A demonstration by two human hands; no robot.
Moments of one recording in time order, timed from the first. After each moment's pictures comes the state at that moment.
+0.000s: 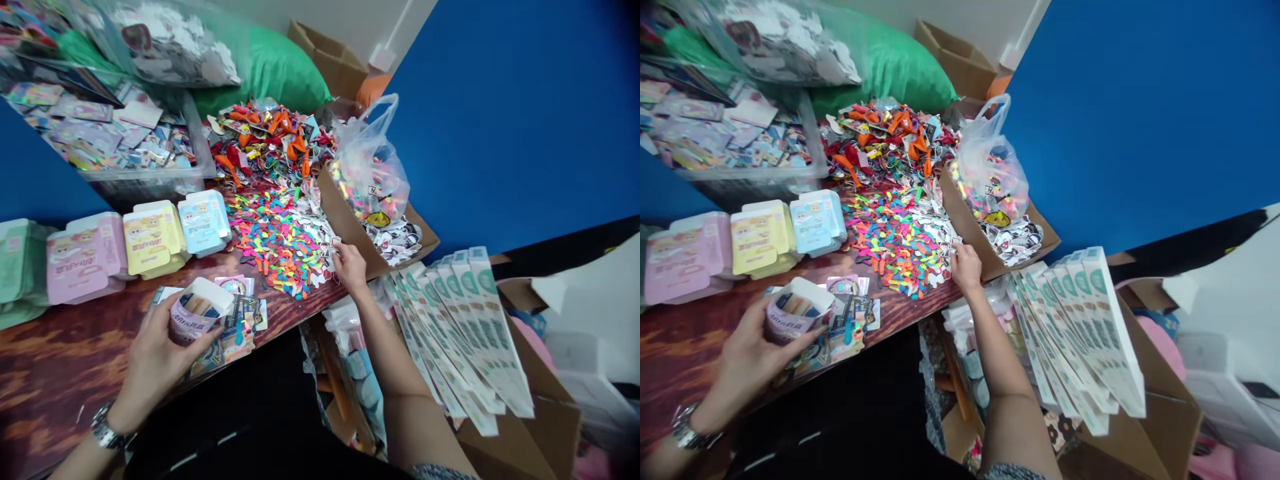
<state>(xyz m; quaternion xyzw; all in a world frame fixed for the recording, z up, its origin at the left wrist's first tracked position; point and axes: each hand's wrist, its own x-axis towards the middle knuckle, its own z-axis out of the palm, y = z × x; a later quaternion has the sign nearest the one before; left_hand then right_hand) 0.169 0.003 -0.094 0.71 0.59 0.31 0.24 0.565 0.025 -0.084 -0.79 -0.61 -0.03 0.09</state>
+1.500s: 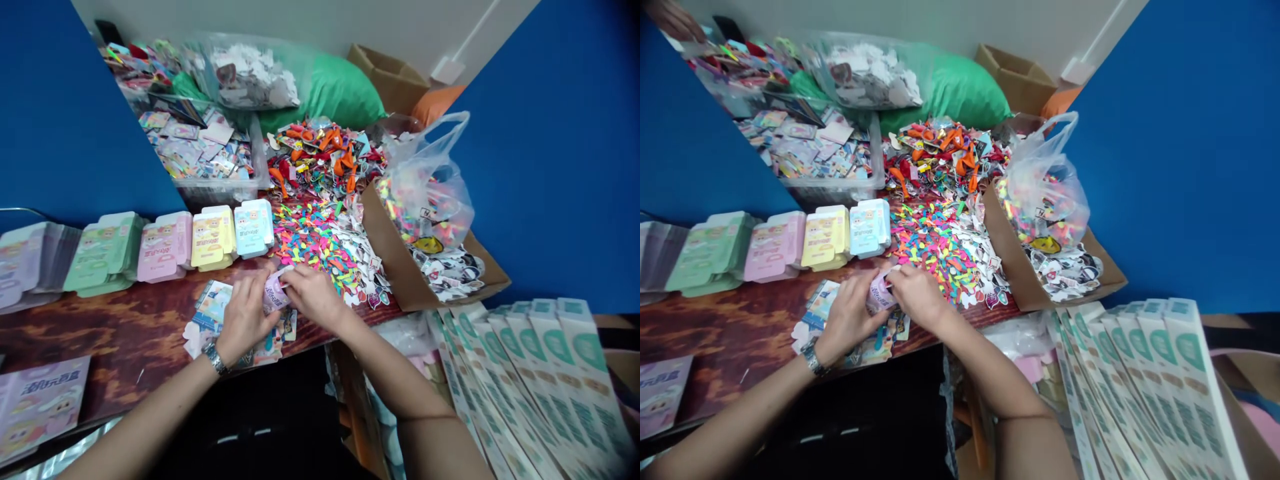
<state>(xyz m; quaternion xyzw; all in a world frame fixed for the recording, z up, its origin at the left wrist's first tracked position) 0.225 0.032 -0.089 0.80 0.51 0.28 0.16 0.410 0.051 -0.027 -0.51 -0.84 0.13 0.15</state>
